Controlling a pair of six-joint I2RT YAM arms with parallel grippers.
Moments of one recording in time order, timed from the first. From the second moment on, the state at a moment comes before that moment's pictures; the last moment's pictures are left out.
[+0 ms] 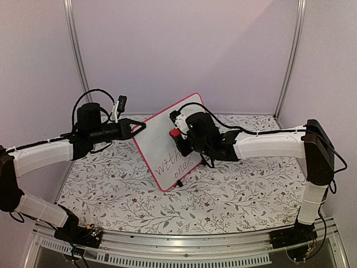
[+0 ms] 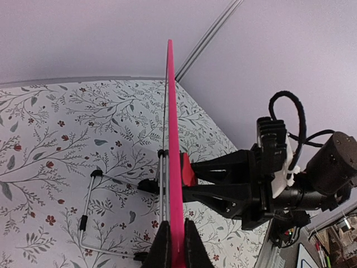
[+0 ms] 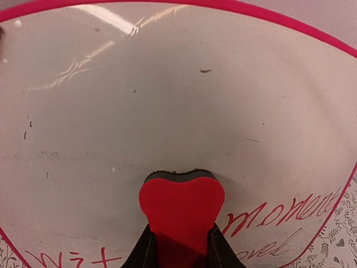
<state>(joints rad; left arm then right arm) -0.44 1.30 0.80 0.26 0.54 -0.49 0.97 1.89 1.37 0.04 0.34 -0.01</state>
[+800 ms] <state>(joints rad) -0.44 1.30 0.80 0.26 0.54 -0.49 0.97 1.87 1.14 0.13 0.31 0.08</state>
